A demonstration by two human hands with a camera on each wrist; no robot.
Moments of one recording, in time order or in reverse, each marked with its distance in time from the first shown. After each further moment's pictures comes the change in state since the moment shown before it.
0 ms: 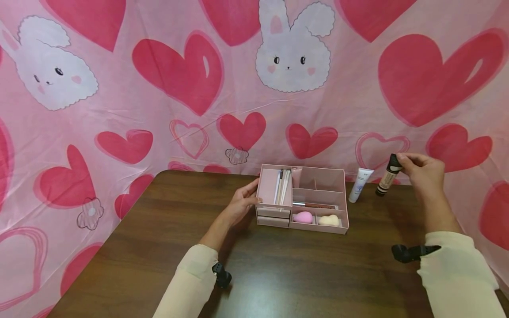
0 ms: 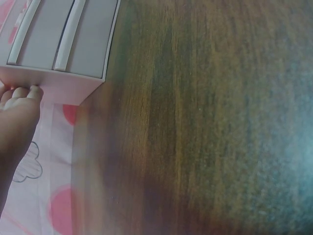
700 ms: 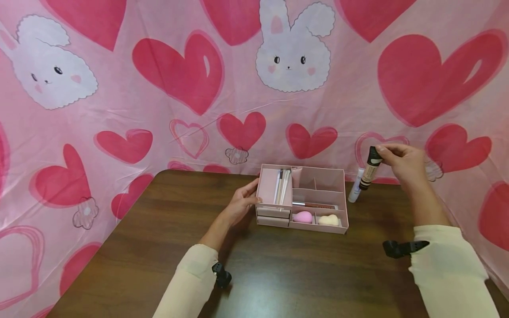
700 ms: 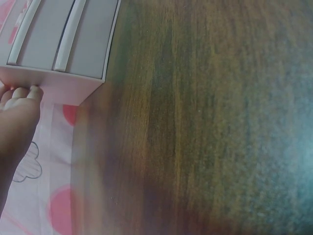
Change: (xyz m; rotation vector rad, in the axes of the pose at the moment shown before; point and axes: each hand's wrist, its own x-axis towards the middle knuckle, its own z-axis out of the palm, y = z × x) left_hand 0.000 0.000 -0.001 0.016 -0.003 -0.008; right_hand -0.002 -0.014 0.042 -0.123 -0.176 -0.110
